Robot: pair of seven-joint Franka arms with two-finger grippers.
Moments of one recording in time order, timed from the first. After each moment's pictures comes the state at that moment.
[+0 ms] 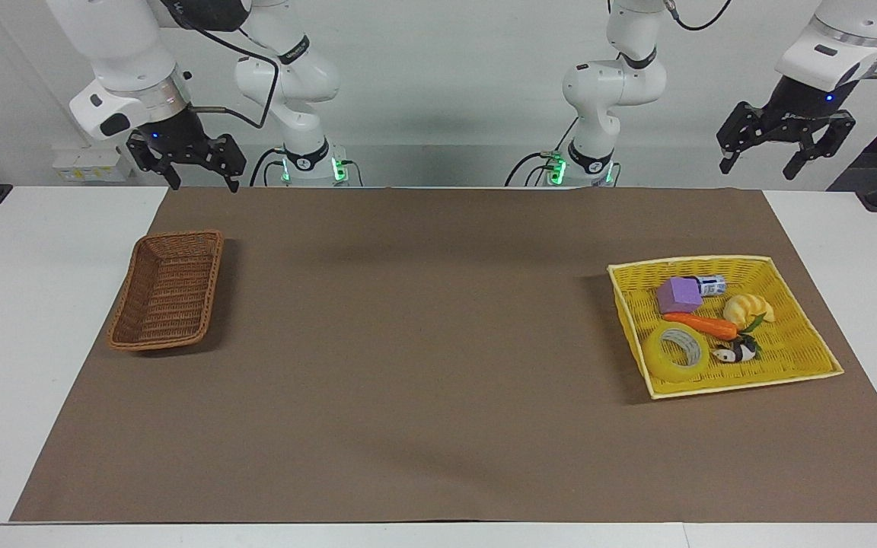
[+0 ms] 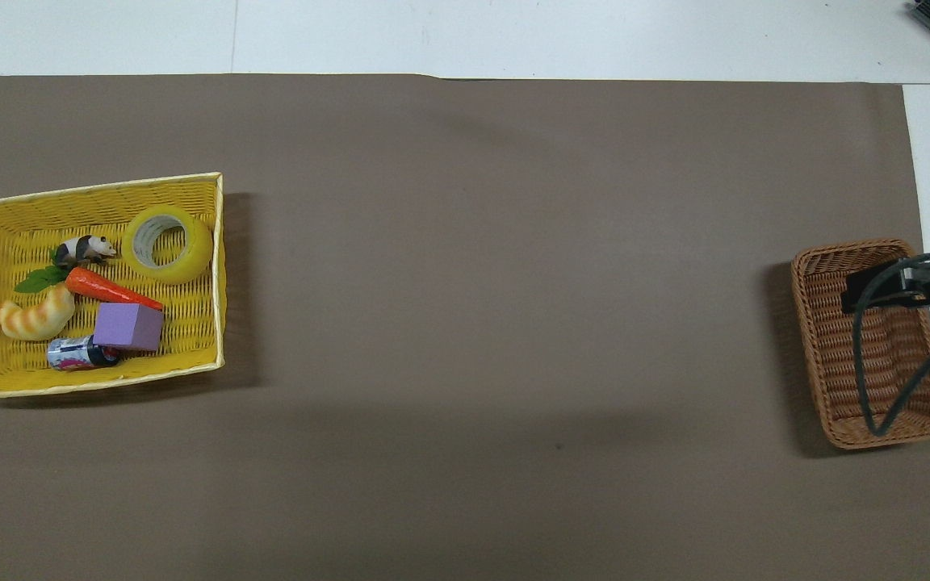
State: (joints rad) left arm 0.02 -0.05 -0.04 -1.46 -0.01 1.54 0.17; right arm -0.05 -0.04 0.04 -1.58 -0.02 1.45 0.05
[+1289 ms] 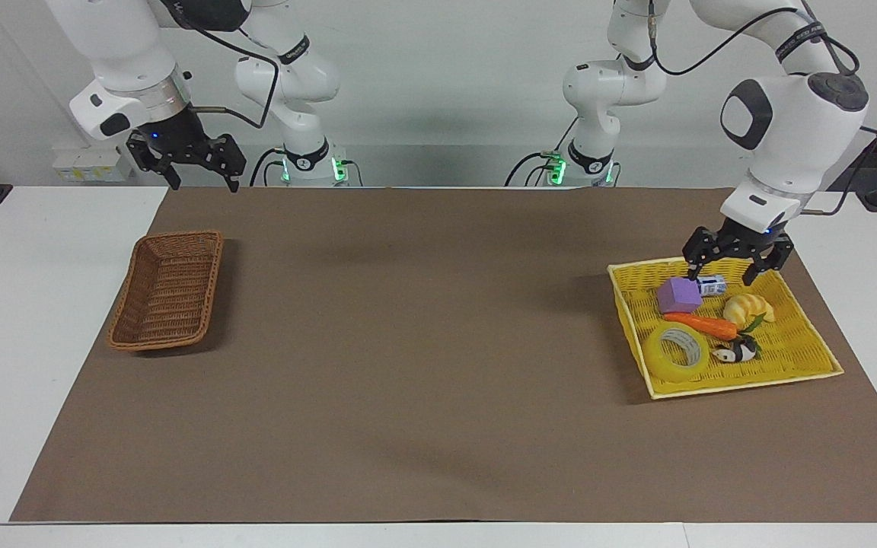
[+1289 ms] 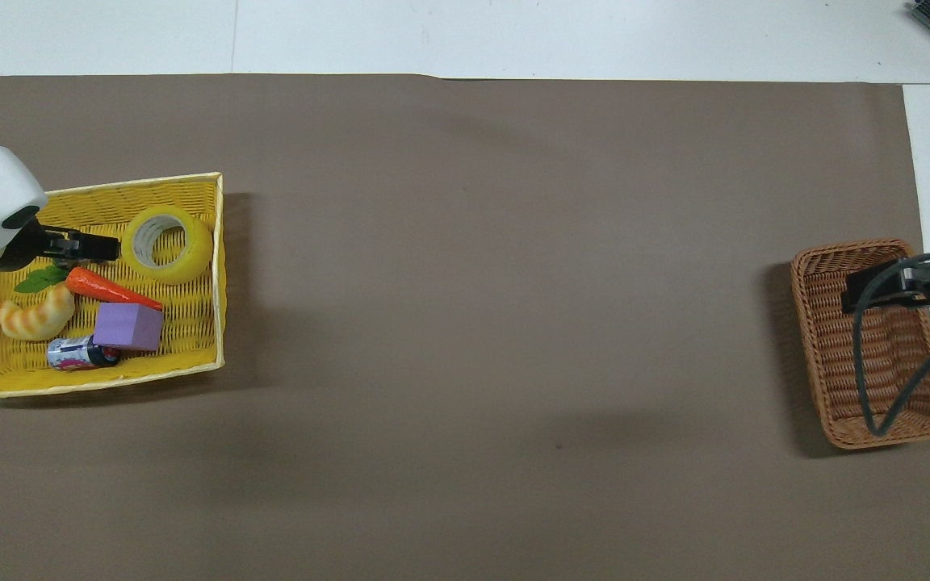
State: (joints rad) left arm 0.07 0.08 -0.02 -1.94 -0.01 2.19 0.24; right arm -0.05 -0.04 0.04 -1.58 -0.02 1.45 0.05
